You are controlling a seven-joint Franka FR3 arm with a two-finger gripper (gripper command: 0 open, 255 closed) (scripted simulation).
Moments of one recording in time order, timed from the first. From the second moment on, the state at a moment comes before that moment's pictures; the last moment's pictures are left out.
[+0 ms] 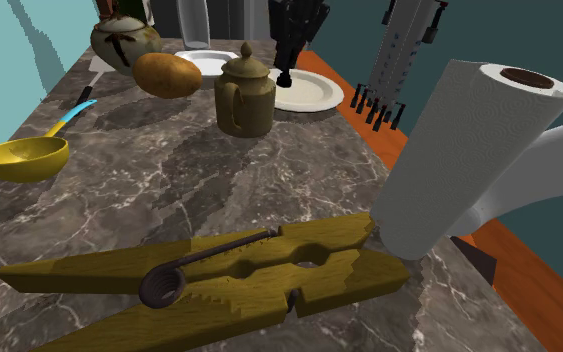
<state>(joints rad) 0.06 -0.63 0.31 -1.99 0.23 1.59 0.28</state>
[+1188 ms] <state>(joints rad) -0.02 -0.51 0.07 -1.97 0.14 1.64 -0.02</state>
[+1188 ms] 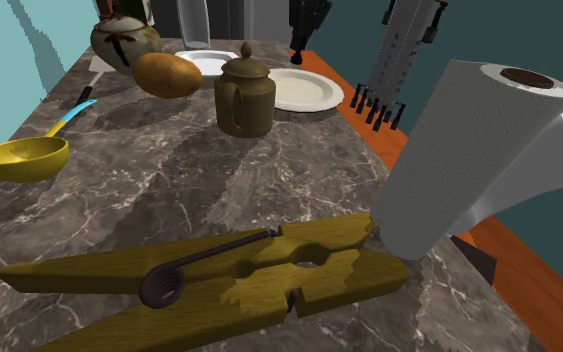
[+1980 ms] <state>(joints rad) -0.01 -0.55 0.08 -2.15 0.15 1.78 -0.03</state>
